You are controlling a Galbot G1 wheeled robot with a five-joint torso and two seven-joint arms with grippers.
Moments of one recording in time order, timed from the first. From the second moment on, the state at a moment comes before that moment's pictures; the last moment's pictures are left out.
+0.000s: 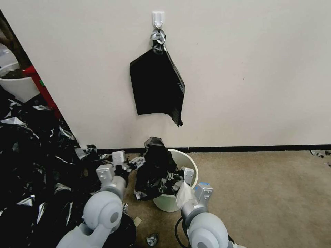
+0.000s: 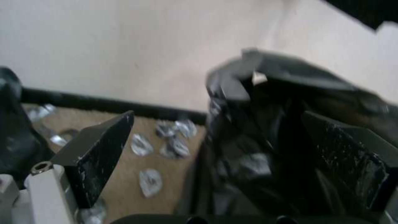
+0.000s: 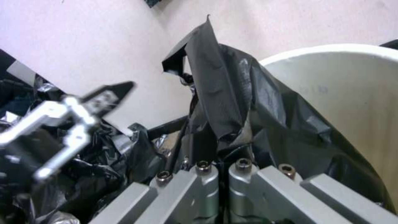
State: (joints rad) left arm 1.32 -1.20 -0.23 -2.13 -0.71 0.46 -0.53; right arm -1.29 1.24 -0.18 2.13 0.78 -0.21 0.64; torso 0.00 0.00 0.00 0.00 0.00
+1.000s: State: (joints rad) left arm 1.28 -1.32 -0.13 -1.91 -0.55 0.64 -0.51; right arm -1.29 1.23 -0.15 2.12 0.74 -0.19 0.63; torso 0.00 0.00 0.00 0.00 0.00
